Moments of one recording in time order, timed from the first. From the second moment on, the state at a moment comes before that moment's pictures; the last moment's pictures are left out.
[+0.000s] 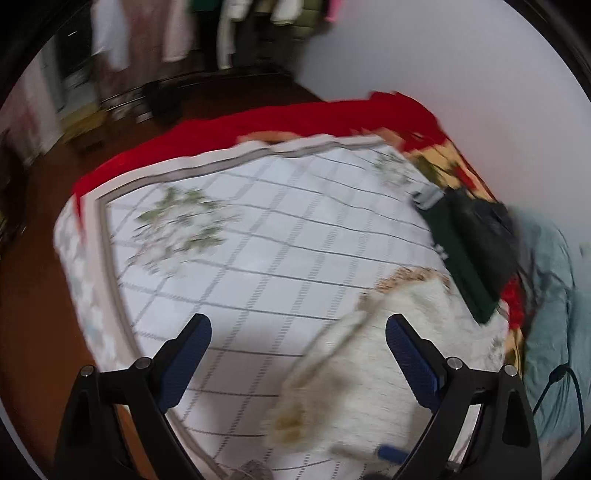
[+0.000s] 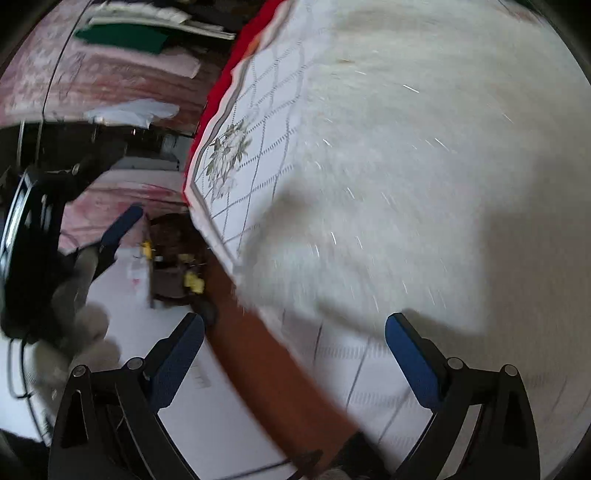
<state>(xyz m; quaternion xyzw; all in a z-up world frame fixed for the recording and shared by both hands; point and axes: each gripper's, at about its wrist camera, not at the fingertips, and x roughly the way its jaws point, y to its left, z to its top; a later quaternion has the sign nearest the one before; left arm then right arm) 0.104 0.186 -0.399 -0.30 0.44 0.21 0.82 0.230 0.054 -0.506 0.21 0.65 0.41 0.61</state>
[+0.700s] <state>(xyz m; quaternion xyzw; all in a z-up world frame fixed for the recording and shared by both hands) 0.124 0.097 -0.539 -0.15 0.62 0.19 0.75 0.324 -0.002 -0.594 0.28 0.73 0.15 0.61</state>
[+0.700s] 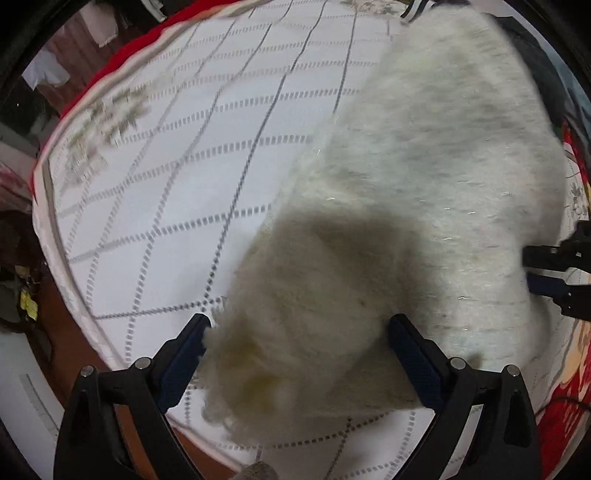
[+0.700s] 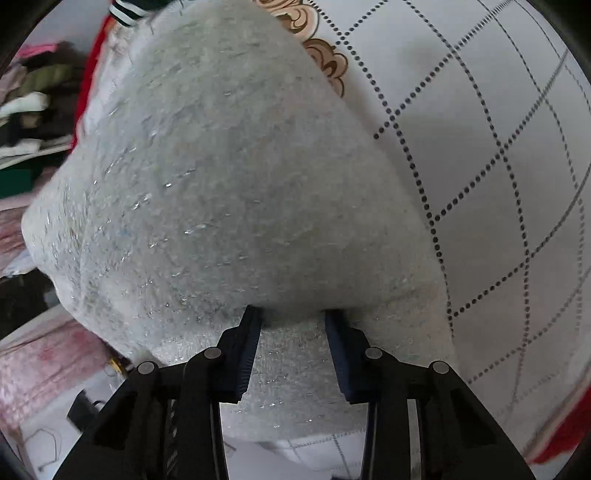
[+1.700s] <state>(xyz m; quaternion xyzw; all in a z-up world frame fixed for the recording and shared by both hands) 0.133 0.192 -0.501 -0.32 0.56 0.10 0.76 0.344 -0.068 -0.535 0.27 0.64 0.27 0.66</state>
